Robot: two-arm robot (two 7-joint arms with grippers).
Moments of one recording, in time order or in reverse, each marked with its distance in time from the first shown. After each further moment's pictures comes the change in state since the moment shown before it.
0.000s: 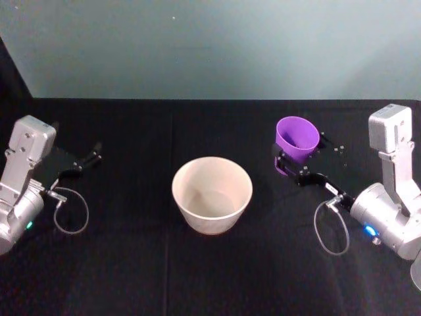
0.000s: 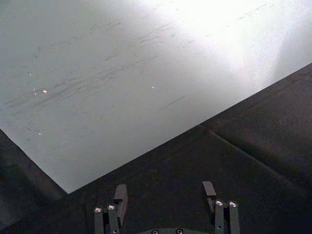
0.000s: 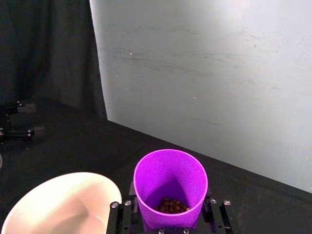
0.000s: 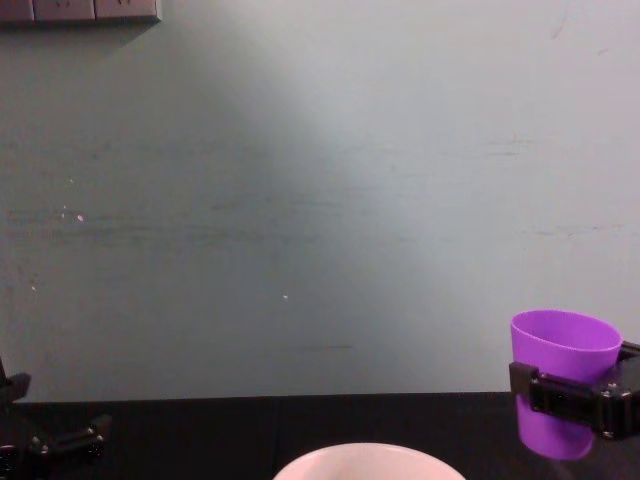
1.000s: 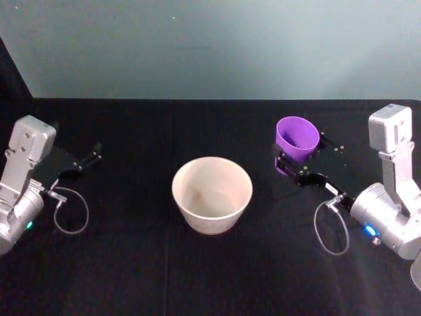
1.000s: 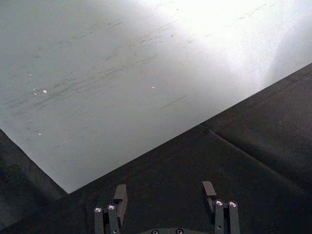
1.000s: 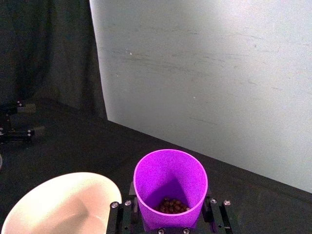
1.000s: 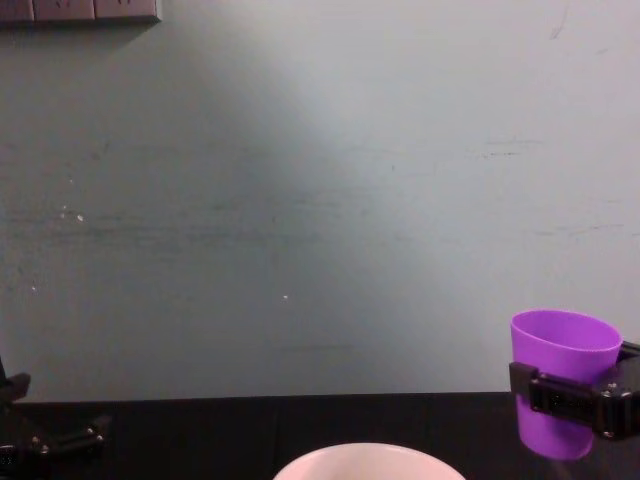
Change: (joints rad) left arm 0.000 0.000 0.000 0.000 0.000 0.000 0.000; right arm 0.000 0.000 0.000 0.000 0.000 0.000 0.000
